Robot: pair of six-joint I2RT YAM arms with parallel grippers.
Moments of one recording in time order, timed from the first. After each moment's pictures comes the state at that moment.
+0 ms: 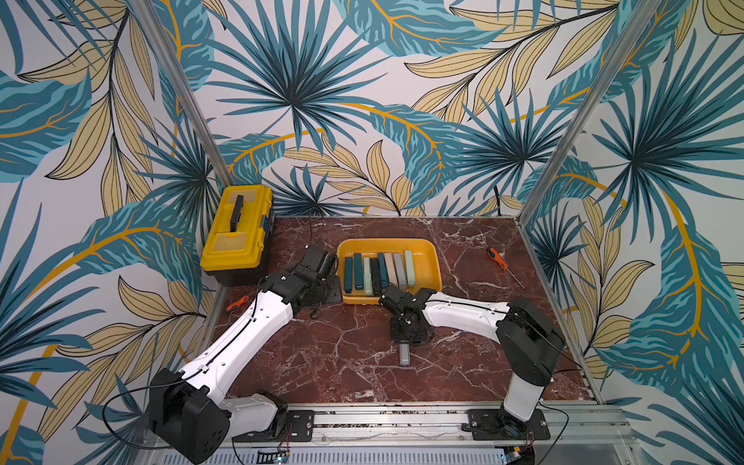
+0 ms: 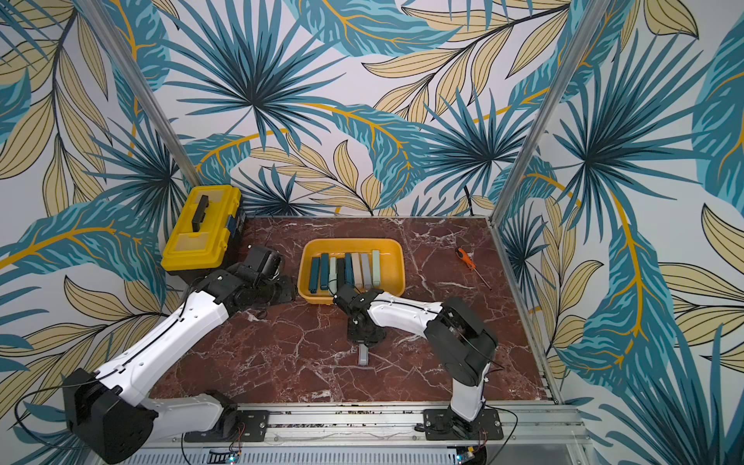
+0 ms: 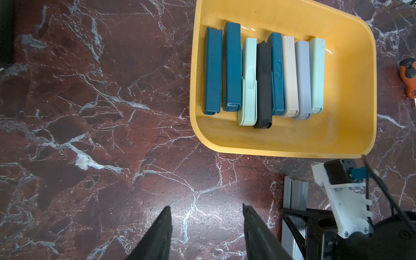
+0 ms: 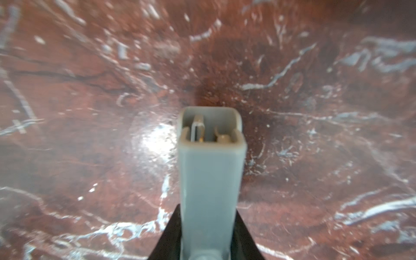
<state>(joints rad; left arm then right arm) -0.46 1.27 1.15 -0.87 -0.07 -0.62 0.84 1.81 1.22 -0.83 0.05 0.85</state>
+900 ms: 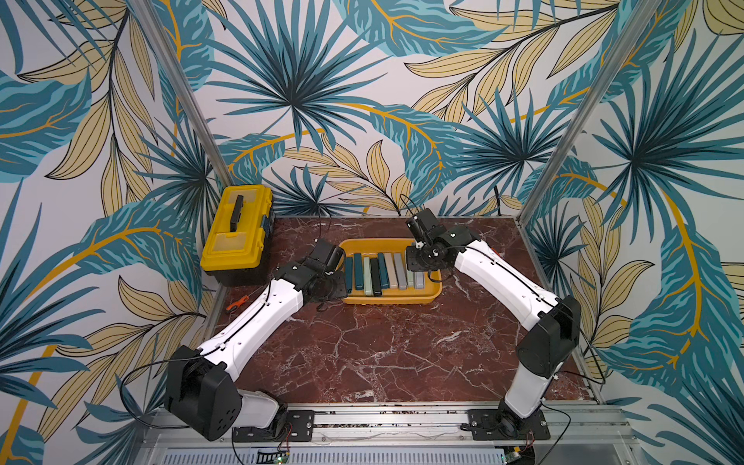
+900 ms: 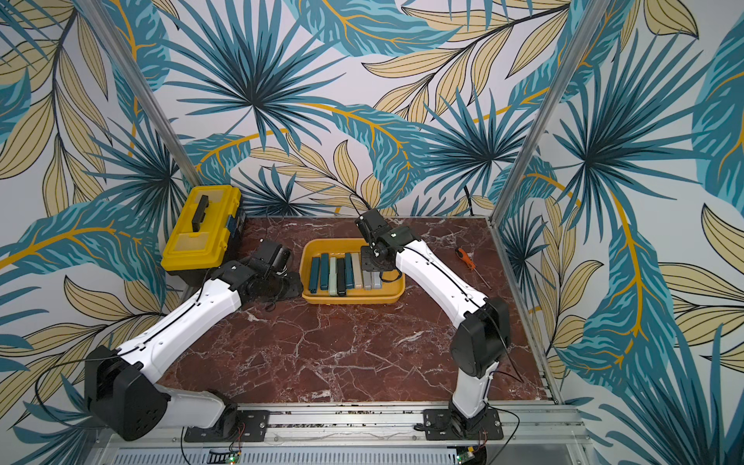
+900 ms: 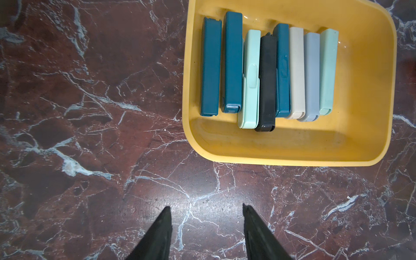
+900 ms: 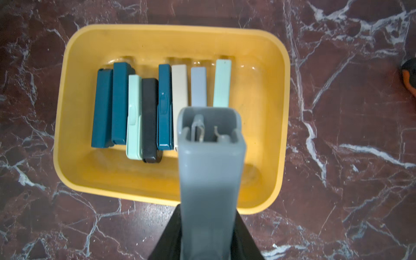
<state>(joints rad) -0.46 1.40 1.22 -0.87 -0.04 -0.62 0.56 1.84 1.81 -1.02 0.20 0.46</state>
